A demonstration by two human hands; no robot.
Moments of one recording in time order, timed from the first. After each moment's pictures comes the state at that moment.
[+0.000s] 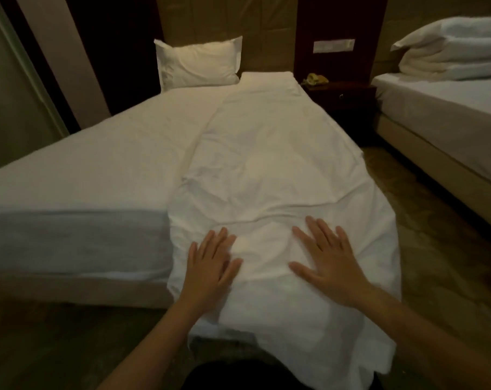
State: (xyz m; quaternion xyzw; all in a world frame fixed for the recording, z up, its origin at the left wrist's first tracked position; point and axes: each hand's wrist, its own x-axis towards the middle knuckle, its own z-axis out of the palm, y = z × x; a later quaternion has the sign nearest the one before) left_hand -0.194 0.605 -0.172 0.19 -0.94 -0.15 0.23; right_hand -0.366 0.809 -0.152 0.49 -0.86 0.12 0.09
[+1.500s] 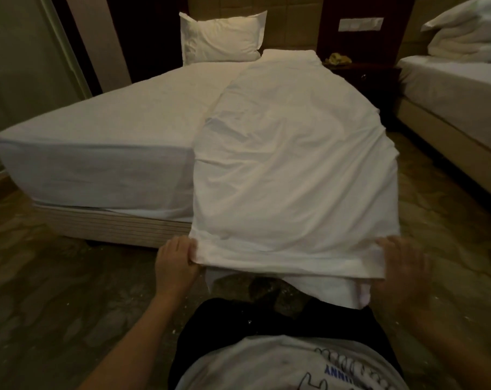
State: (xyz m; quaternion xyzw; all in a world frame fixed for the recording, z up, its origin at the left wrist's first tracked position) left_hand -0.056 0.623 -0.261 0.30 -0.87 -0.08 0.37; right_hand -0.306 0.943 -0.250 0.37 -0.84 0.21 0.32
